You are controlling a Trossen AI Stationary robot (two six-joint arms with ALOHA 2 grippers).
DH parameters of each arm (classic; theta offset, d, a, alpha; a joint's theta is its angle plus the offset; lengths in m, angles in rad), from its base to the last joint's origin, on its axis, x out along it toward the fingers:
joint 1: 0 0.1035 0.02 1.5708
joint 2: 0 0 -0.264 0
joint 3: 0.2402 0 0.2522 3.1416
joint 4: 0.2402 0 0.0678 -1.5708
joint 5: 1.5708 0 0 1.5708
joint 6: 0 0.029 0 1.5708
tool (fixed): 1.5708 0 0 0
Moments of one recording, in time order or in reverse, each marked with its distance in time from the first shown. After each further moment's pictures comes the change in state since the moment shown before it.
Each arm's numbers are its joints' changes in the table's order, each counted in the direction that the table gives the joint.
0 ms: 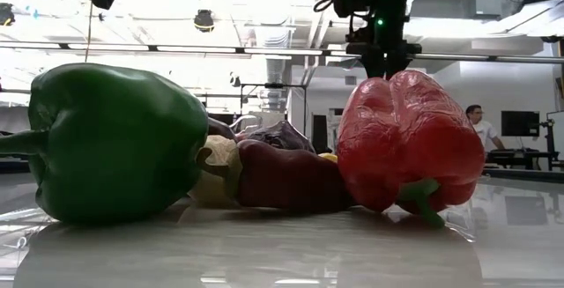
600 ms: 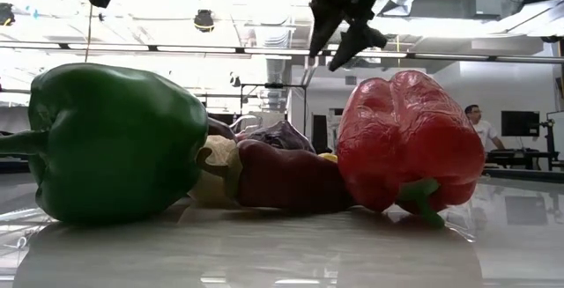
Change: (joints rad) left arm 0.000 0.028 0.000 0.008 -0.004 0.016; right arm 0.343 -0.002 -0.026 -0.361 -0.187 0.240
